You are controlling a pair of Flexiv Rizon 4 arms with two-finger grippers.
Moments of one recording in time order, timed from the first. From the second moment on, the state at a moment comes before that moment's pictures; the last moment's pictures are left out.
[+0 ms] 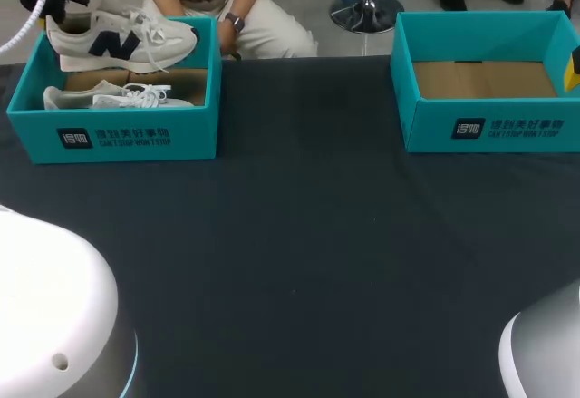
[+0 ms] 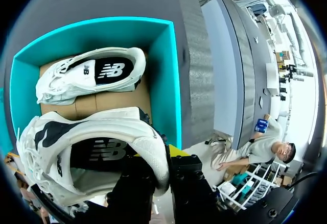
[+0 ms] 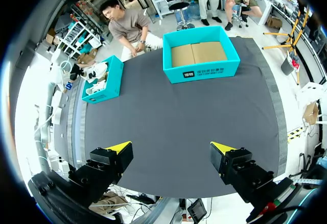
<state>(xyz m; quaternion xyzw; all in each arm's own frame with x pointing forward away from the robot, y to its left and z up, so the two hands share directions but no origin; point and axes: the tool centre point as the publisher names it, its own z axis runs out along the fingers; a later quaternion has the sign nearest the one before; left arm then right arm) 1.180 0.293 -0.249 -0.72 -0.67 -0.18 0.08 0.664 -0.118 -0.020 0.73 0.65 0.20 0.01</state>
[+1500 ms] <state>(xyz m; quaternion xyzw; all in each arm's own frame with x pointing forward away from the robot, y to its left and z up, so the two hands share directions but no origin) 1.203 0.297 -0.357 -0.73 -0.65 -0.16 0.14 0.664 -0.118 -0.020 0.73 0.65 0.20 0.01</state>
